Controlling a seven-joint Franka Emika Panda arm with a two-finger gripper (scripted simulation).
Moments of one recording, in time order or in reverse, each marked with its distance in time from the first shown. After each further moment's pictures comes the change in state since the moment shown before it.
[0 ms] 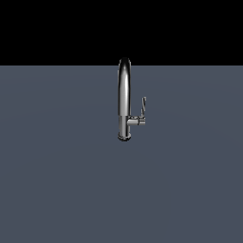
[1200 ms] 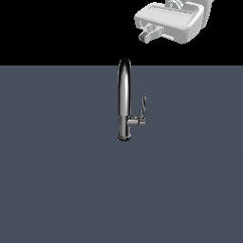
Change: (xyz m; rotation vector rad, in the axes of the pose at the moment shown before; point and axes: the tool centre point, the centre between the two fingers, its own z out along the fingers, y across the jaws) arm 0.152 0.018 0.049 0.389 -0.389 0.384
